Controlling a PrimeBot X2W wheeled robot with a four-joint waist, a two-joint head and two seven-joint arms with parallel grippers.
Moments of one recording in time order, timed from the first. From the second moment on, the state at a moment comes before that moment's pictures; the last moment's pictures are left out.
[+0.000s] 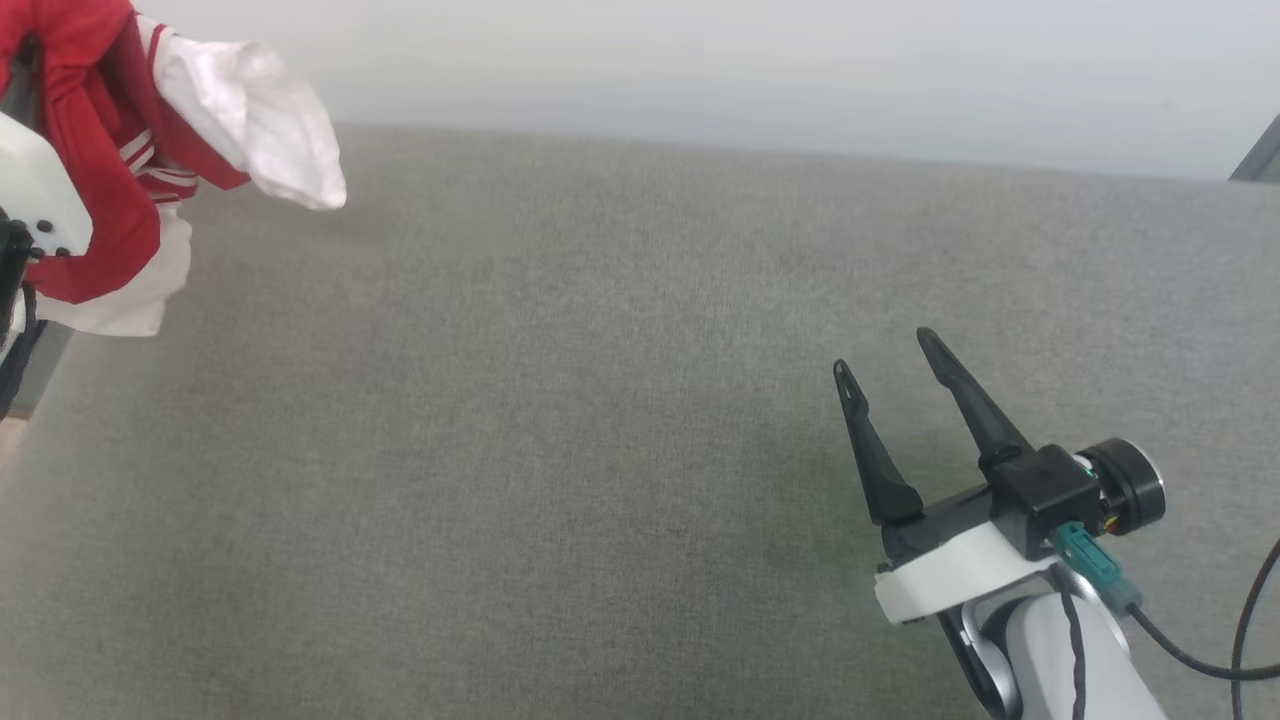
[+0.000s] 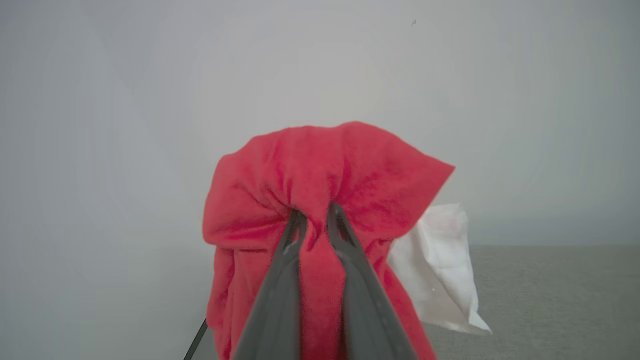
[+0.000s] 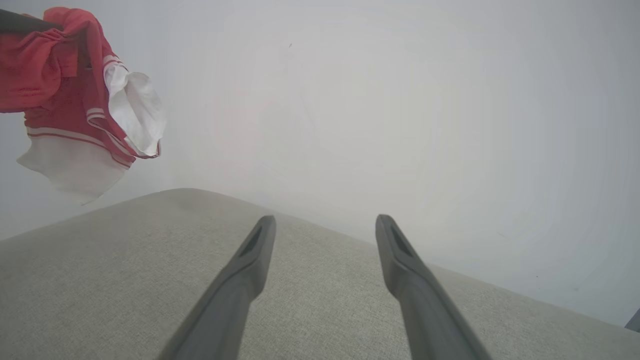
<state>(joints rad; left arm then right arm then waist) -1.16 0.61 -0.71 1.12 -0.79 -0.13 -0.17 -0.21 -0.05 0.17 0.15 0.01 0.13 -0.26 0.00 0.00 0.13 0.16</state>
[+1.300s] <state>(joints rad) -0.93 0.73 -0.82 0.08 -0.84 0.11 0.25 -0.13 -0.05 0.02 0.08 0.02 0.13 -0.26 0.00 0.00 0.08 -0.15</state>
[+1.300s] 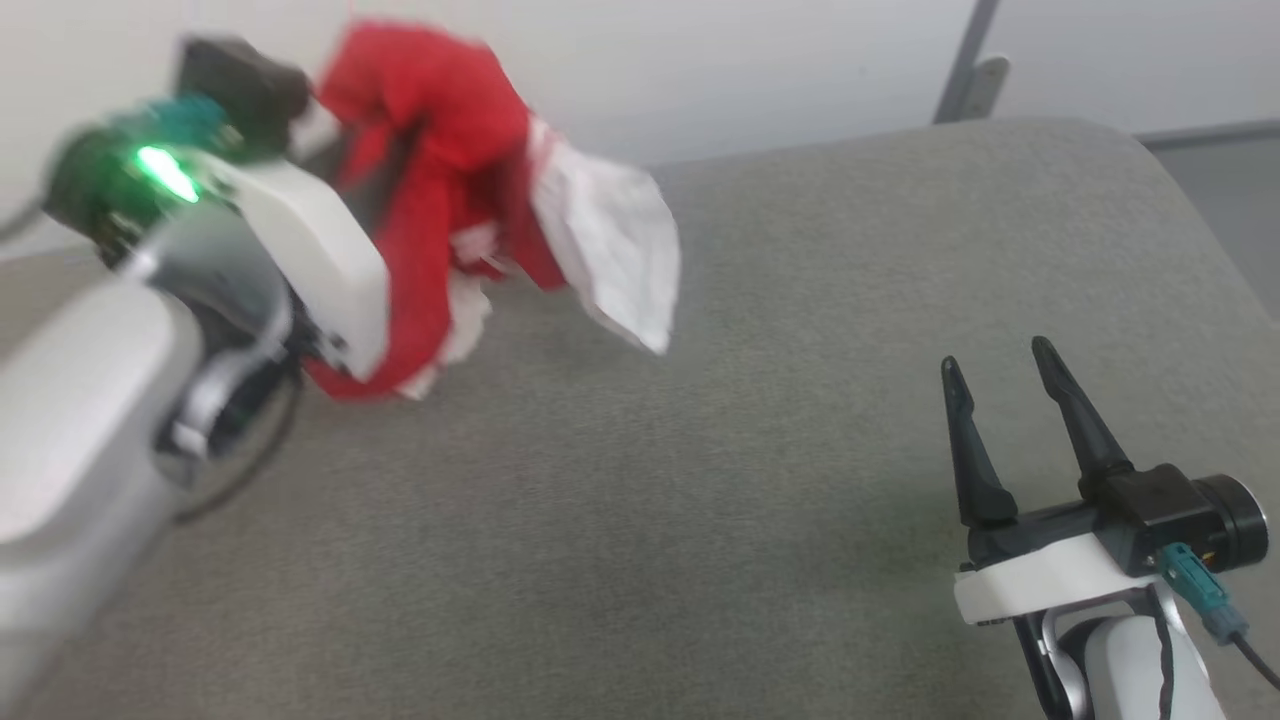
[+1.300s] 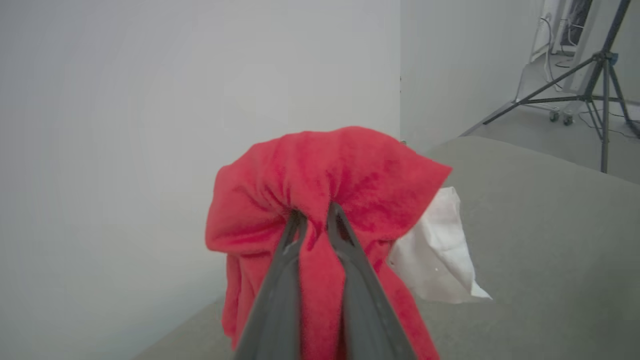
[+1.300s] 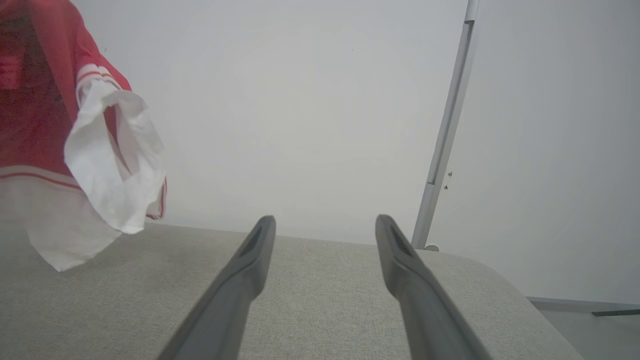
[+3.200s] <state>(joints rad) -0.73 0.48 -1.01 0.58 -0.93 -0.07 0.14 -0.14 -0.05 0.05 0.10 0.05 0.13 -0.26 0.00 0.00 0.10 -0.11</state>
